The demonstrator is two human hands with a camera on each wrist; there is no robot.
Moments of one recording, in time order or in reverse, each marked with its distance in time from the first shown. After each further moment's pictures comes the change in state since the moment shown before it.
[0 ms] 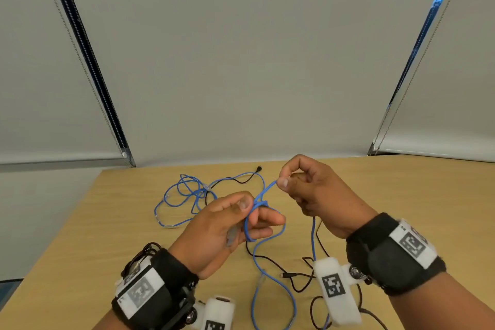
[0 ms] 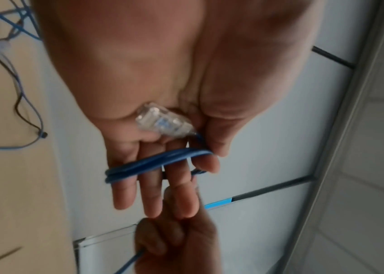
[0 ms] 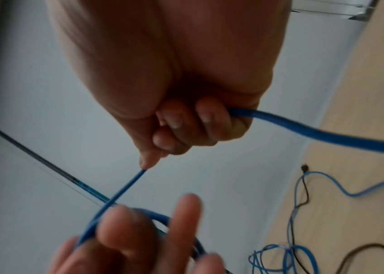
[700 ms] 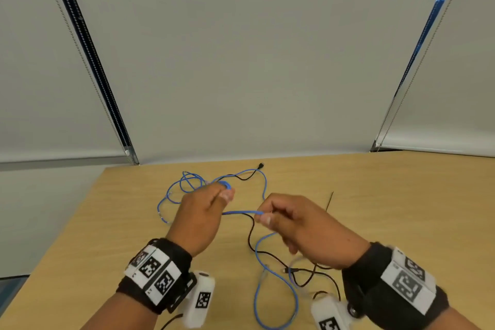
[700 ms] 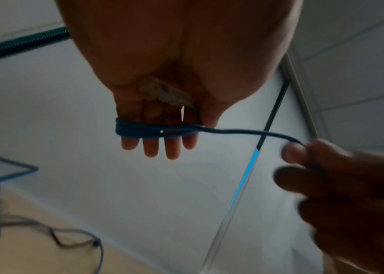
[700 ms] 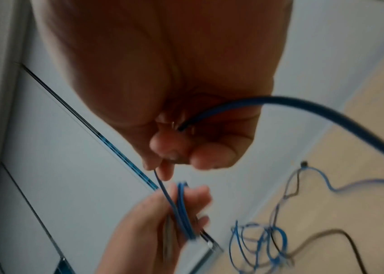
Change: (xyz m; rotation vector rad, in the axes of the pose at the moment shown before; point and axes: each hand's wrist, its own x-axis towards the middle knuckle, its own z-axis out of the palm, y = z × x) left_hand 0.009 -0.012 -0.051 1.011 0.482 0.198; right_hand -0.033 0.007 0.039 -0.349 -0.204 0.038
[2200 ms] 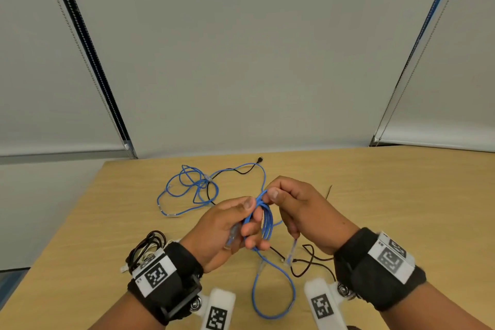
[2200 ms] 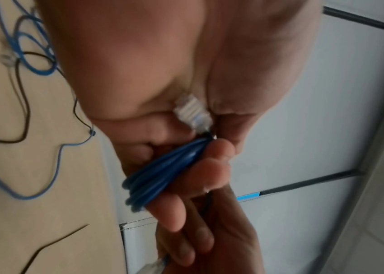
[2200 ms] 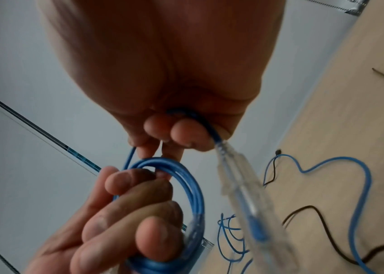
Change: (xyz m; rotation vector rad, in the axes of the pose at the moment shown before) left_hand -0.026 0.038 0.026 -1.057 -0.547 -0.399; right_hand 0.009 0.022 -0.004 0.237 0.128 -0.048
